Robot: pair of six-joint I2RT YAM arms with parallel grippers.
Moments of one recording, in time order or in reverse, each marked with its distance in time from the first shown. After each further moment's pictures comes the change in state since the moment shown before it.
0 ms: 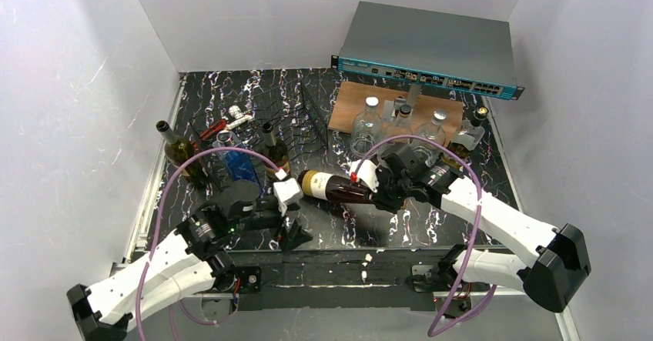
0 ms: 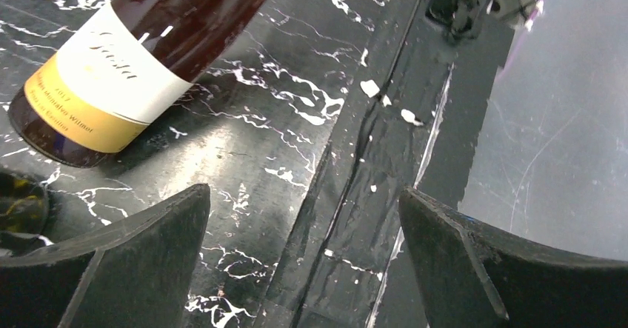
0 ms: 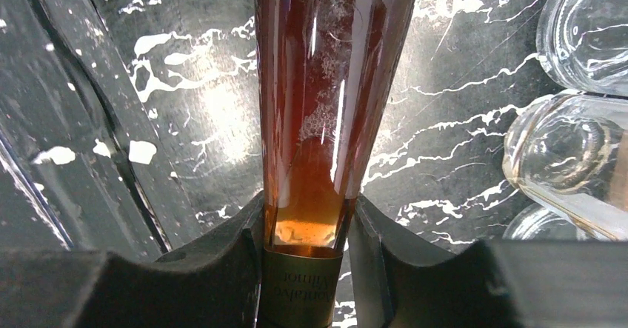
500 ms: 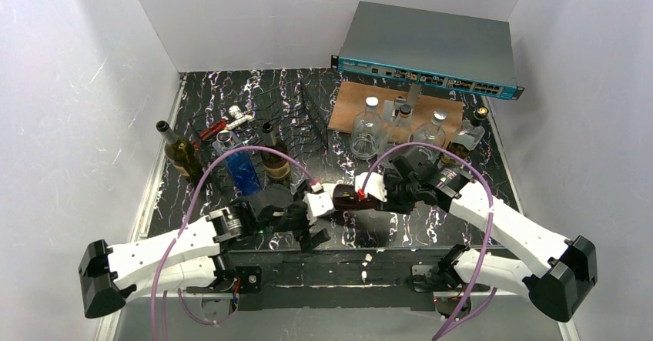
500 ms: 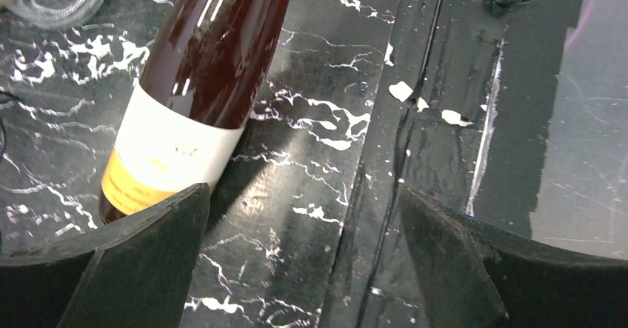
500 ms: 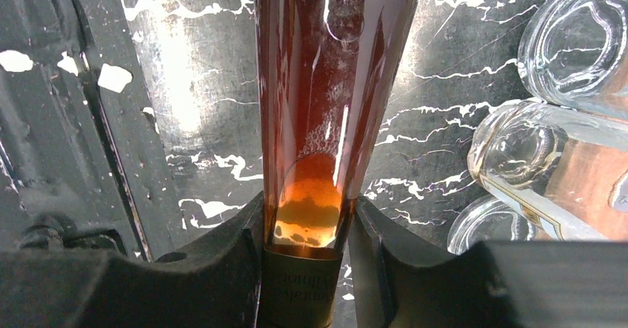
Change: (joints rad) left arm -0.268 0.241 0.029 0.169 -0.229 0.166; right arm -0.012 -0.074 0.008 -0.140 0.009 -0.280
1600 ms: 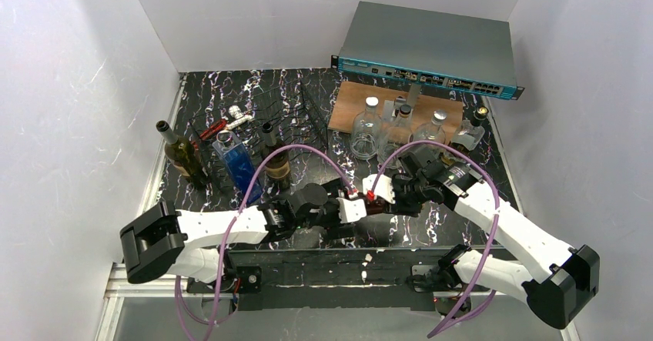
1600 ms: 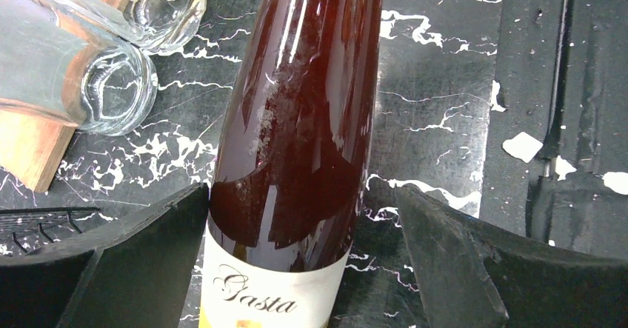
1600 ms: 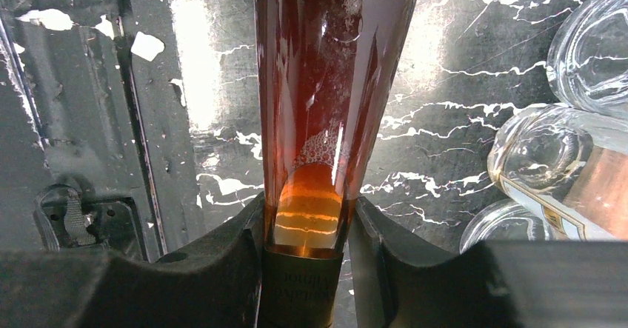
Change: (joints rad) left arm -0.050 0.457 0.002 0.500 -0.111 0.295; right arm -0.080 -0.035 0.006 -0.094 -0.108 -0.119
